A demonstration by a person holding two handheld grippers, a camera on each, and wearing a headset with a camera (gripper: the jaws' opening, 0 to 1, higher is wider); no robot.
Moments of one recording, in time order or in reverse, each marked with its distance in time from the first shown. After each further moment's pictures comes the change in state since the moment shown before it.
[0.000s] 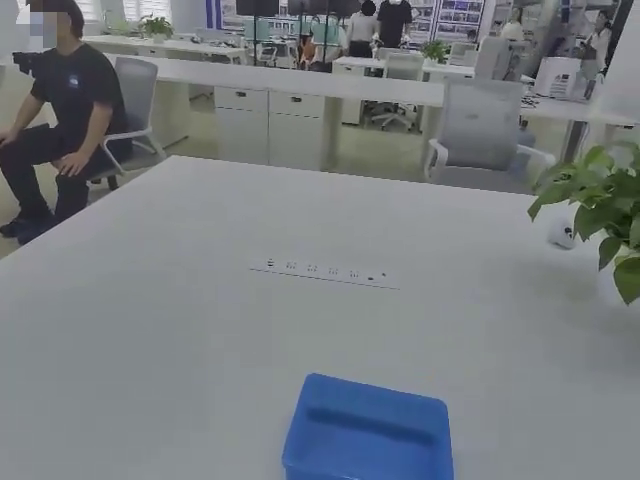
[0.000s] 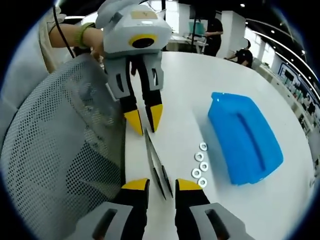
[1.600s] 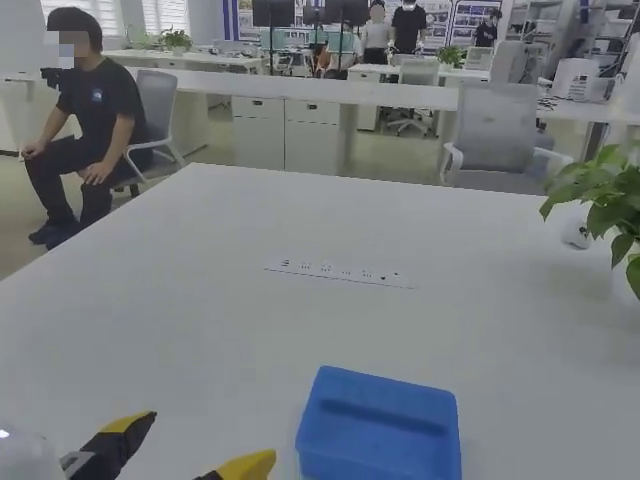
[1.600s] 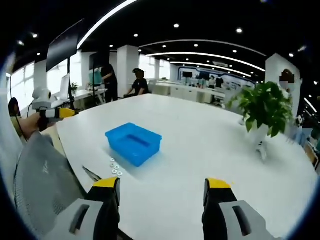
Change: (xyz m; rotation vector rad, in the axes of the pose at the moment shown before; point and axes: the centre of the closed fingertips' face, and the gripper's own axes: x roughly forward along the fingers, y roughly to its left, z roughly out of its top) left arm -0.163 0.074 0.013 -0.712 -0.876 0.632; right arm -0.167 -0.065 -0.063 0.520 -0.392 -0.649
